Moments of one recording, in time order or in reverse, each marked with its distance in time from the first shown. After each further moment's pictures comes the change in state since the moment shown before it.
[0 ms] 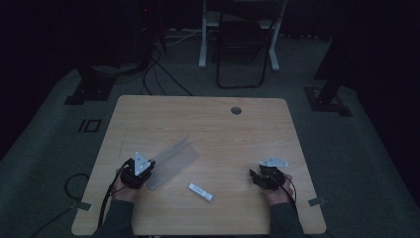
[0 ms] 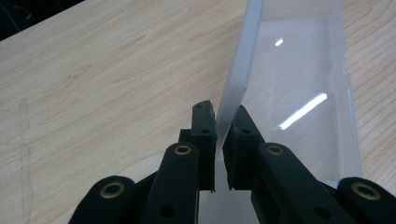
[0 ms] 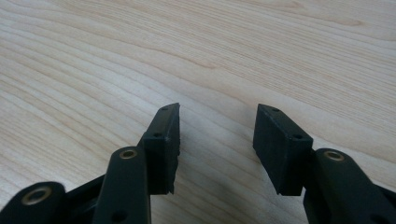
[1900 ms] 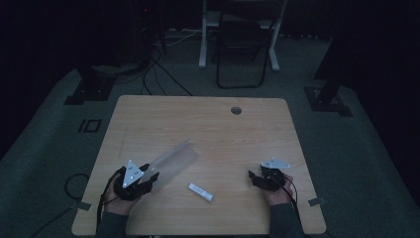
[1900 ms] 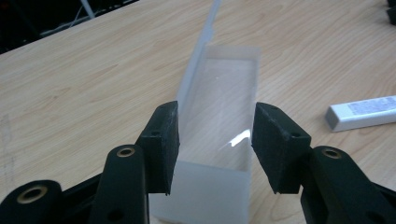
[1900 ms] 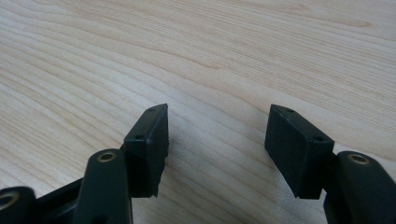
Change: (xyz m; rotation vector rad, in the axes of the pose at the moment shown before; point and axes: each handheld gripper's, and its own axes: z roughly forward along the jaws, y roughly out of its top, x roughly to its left) left arm -0.016 0.009 -0.055 -0.097 -0.117 -0.023; right arm -0.003 -0.006 0.001 -0.035 0.035 0.003
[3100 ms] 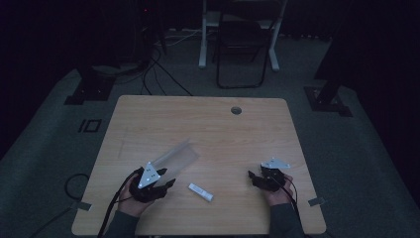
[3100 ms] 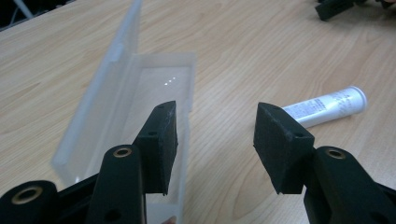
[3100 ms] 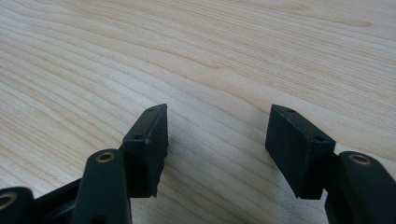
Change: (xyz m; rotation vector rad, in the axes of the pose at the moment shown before) left arm -0.030 0.014 0.021 0.019 -0.173 0.064; right arm 0.000 0.000 0.000 0.000 0.002 -0.001
